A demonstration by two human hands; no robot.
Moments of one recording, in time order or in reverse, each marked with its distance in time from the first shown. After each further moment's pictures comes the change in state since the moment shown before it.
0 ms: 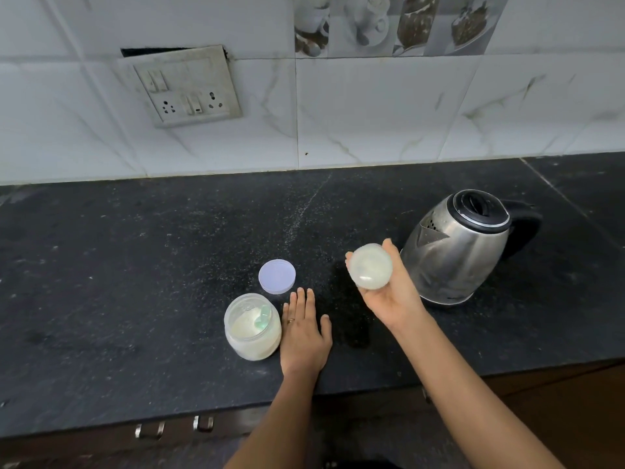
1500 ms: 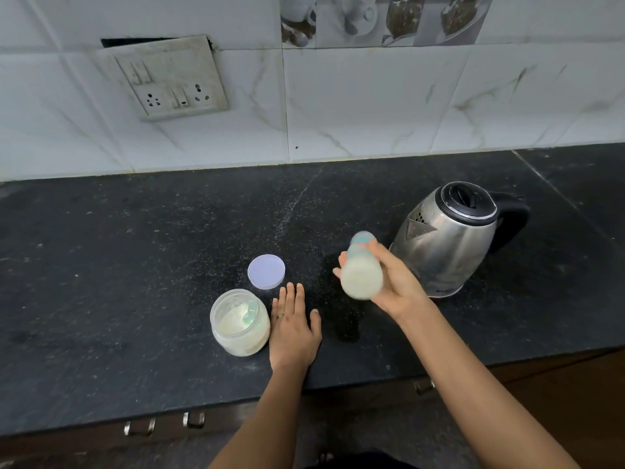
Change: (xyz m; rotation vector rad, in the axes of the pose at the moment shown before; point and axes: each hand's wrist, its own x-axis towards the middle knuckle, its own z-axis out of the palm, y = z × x) left_hand 0.001 0.001 0.001 0.010 0.040 0.005; right_hand 0.012 -0.017 -0.026 -0.119 -0.172 0.112
